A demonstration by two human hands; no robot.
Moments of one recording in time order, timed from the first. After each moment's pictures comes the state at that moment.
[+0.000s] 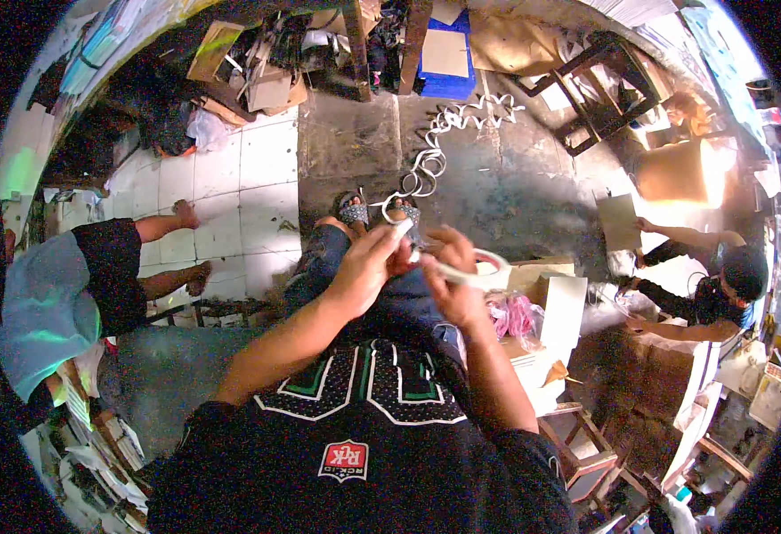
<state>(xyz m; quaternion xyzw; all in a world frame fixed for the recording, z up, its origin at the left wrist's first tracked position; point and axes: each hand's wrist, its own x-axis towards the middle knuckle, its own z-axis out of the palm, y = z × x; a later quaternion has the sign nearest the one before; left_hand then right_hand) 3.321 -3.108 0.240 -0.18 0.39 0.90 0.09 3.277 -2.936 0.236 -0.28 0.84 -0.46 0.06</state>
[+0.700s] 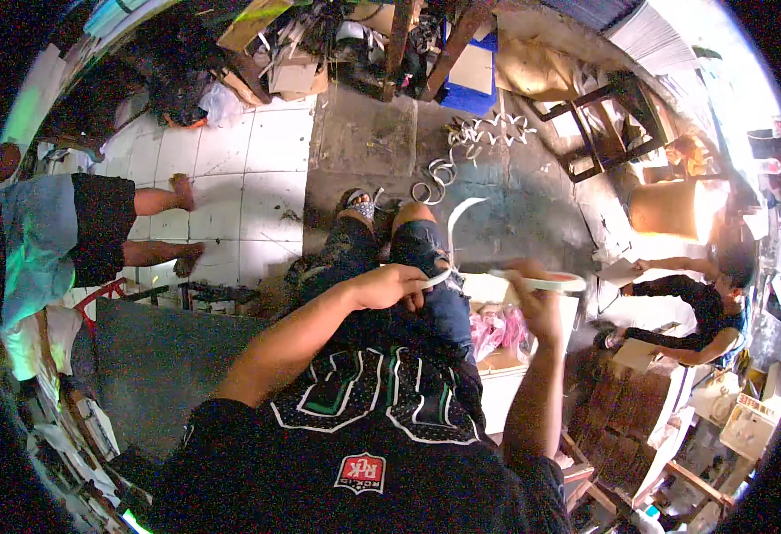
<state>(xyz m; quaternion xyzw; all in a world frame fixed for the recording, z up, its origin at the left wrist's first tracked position) 3.366 -3.152 0.158 0.01 0.57 0.76 0.31 3.275 -2.893 0.276 -0.08 0.83 -0.51 0.22</state>
